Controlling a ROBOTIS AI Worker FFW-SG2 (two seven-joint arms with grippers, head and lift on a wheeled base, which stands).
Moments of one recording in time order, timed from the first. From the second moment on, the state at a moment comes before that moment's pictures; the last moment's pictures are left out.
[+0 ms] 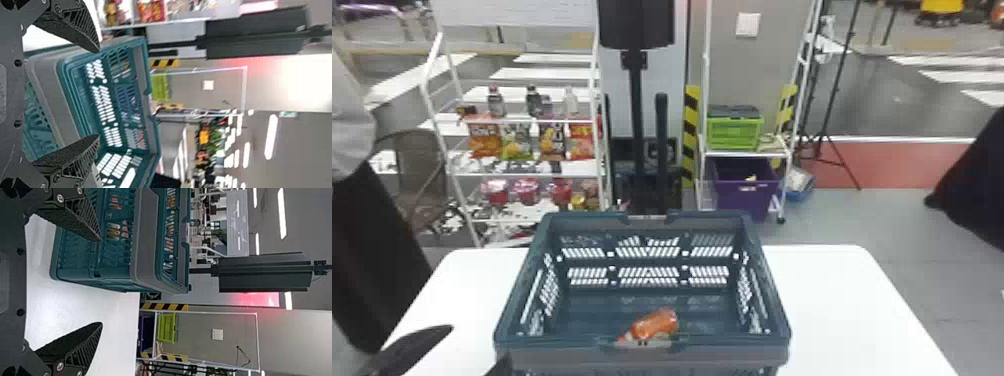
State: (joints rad) left arm 0.71 0.00 0.36 -2.40 0.13 0.23 -0.61; right arm 0.90 -0.17 0.06 -2.09 -0.06 -0.23 0.06
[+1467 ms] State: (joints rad) left arm 0.94 0.00 0.12 -2.05 0.10 -0.47 -0.26; right arm 0.91 -0.19 0.09 -2.11 -0.06 -0.30 0.07
